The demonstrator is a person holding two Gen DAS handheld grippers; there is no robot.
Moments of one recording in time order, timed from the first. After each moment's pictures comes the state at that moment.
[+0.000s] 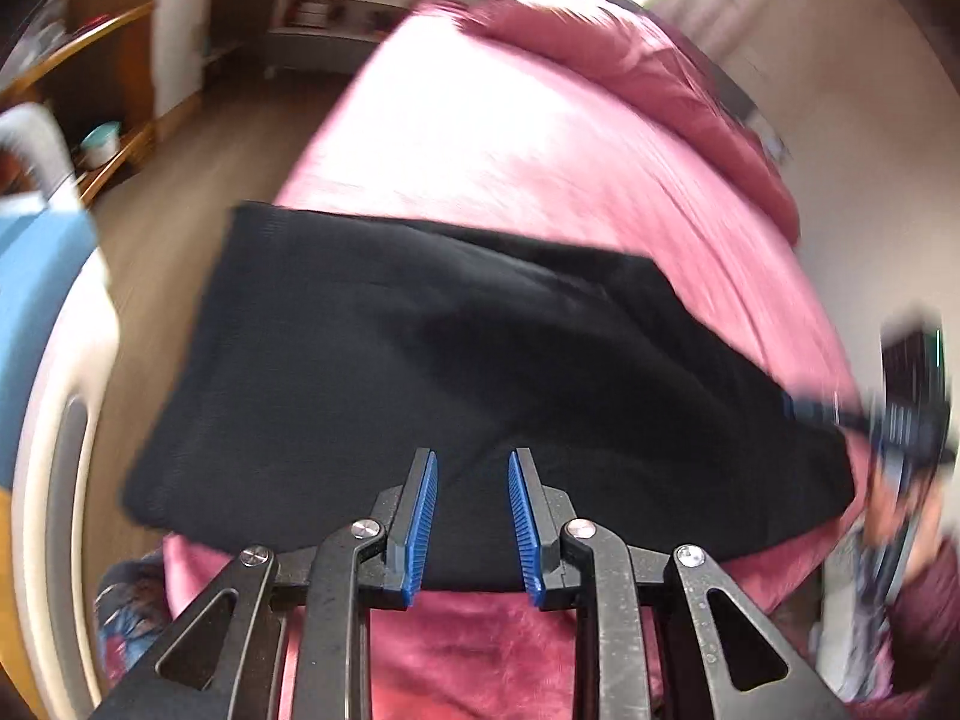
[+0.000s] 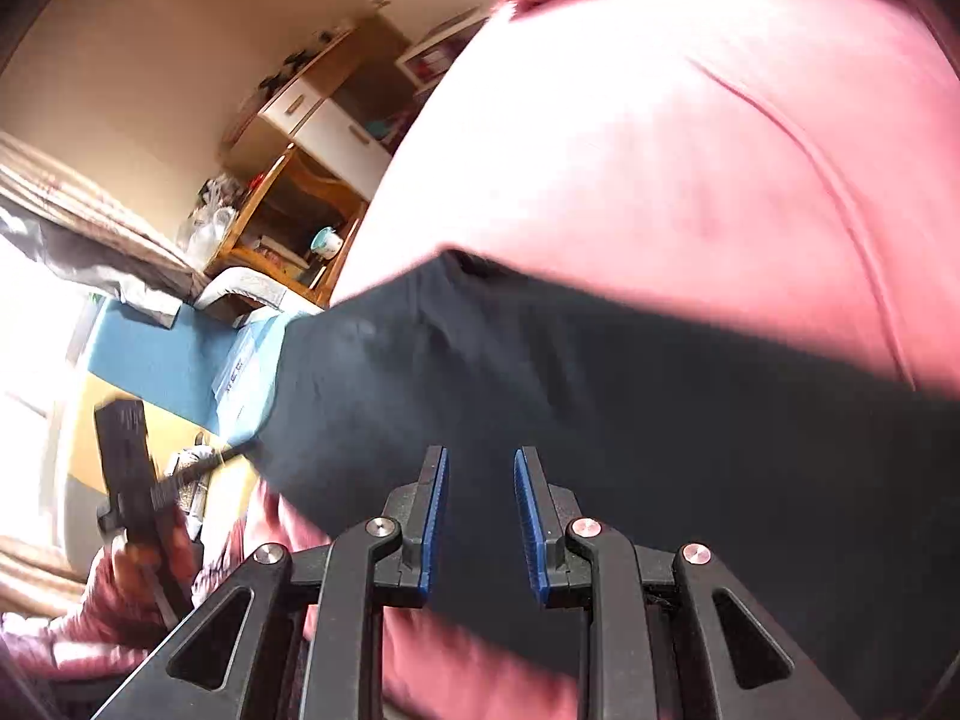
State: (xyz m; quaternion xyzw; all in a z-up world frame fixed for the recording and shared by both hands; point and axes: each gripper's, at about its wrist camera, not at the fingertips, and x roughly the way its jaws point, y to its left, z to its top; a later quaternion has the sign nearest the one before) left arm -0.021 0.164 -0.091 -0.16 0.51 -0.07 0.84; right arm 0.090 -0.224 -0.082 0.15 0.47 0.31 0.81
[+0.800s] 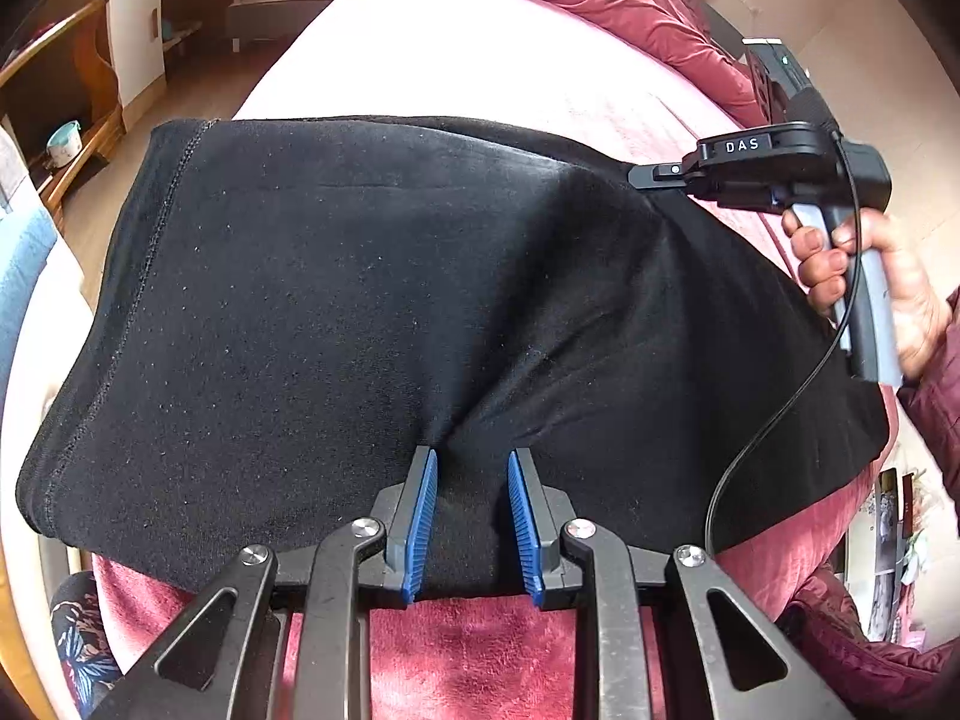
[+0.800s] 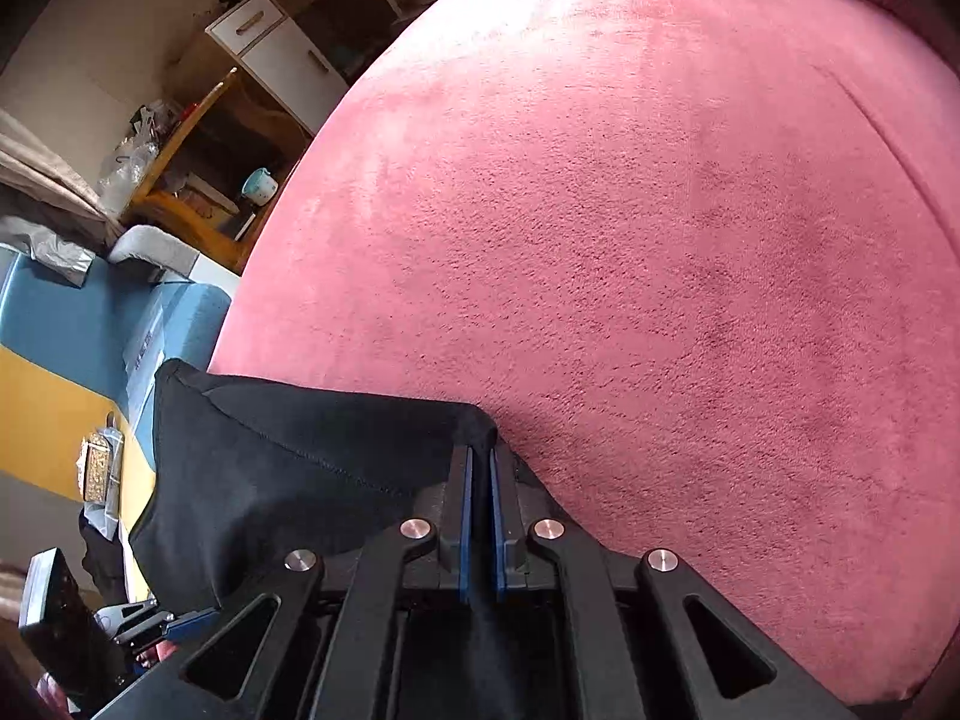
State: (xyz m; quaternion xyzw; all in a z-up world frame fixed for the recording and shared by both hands) left arm 0.006 0.126 -0.146 -0.14 0.55 -0.08 0.82; right arm 0.221 -0.118 -0.124 0.07 0.53 0.25 0.81
